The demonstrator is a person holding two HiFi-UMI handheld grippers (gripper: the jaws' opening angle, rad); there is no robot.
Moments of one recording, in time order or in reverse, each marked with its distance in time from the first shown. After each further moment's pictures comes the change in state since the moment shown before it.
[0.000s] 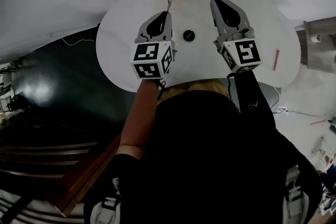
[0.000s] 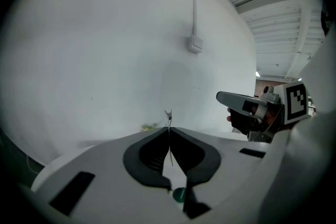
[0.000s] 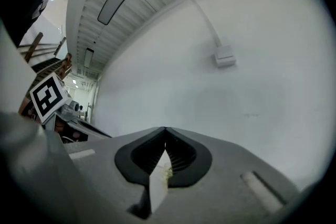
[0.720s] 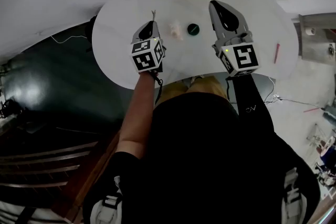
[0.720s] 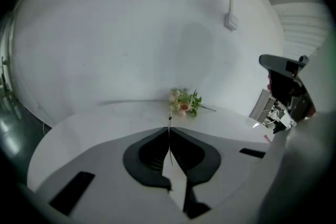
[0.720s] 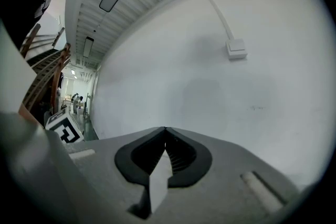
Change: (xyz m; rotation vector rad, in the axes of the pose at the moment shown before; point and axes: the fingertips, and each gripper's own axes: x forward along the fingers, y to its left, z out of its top) left arm -0.002 0.111 -0.131 -0.171 0.217 0.150; right arm 0.017 0.056 -0.028 -0.036 0.105 -0.013
